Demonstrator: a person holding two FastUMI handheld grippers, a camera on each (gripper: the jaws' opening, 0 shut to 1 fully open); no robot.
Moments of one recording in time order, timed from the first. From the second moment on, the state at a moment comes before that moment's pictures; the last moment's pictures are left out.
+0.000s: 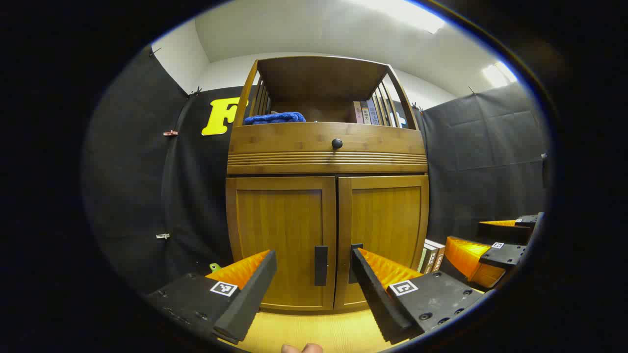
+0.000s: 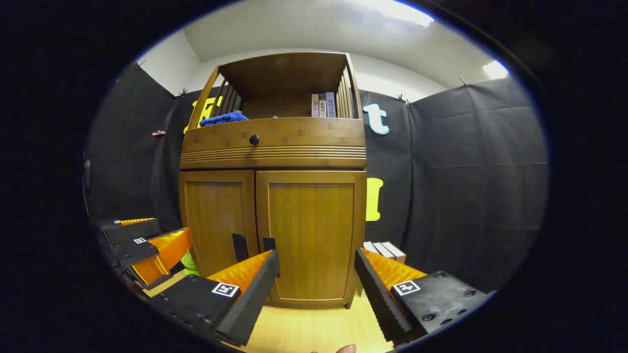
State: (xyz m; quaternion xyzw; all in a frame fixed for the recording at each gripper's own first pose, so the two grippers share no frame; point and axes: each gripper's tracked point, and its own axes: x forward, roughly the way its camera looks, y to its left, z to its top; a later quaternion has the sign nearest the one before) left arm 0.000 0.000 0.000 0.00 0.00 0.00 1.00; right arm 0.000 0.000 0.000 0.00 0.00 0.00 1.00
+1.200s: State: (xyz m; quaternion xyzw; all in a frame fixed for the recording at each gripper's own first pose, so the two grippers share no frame) left arm 0.003 0.013 -0.004 0.00 0.00 -0.01 1.00; right arm 0.023 0.018 -0.009 0.00 0.02 0.02 1.00
